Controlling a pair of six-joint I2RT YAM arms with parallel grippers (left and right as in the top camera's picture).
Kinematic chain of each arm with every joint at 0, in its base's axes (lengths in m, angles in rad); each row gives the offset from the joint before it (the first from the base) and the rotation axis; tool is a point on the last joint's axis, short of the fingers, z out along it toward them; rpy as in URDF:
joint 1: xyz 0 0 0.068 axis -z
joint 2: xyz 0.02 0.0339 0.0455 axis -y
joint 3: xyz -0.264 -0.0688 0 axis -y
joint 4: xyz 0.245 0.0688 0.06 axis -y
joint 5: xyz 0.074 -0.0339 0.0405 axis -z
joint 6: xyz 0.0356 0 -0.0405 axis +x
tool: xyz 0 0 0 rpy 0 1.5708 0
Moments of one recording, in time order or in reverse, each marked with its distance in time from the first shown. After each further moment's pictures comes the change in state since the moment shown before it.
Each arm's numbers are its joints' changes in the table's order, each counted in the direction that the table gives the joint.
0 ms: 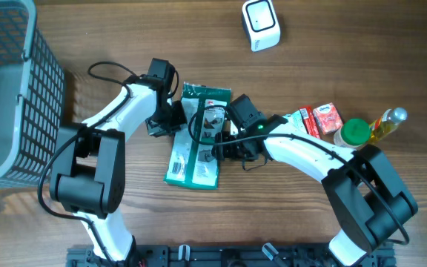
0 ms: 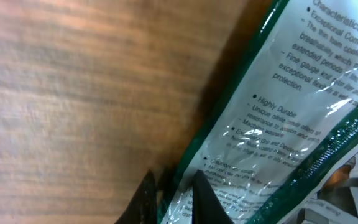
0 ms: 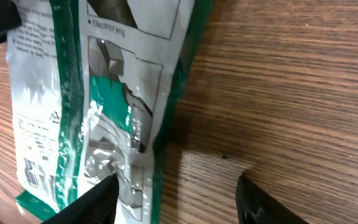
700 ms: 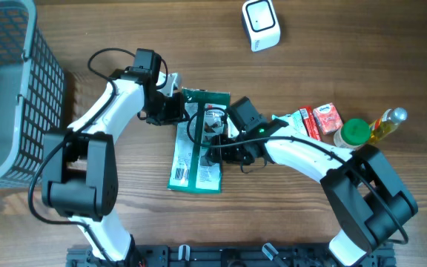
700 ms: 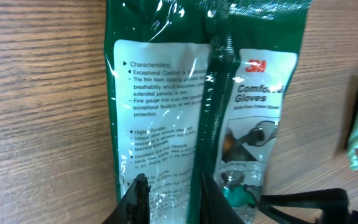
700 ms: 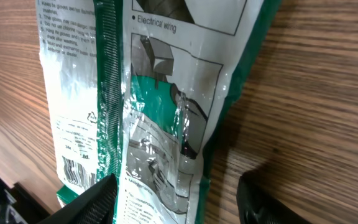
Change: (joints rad) left arm -0.069 0.028 0.043 0.023 0.270 0.344; right arm 0.000 0.000 -0.046 0.088 -0.127 0.018
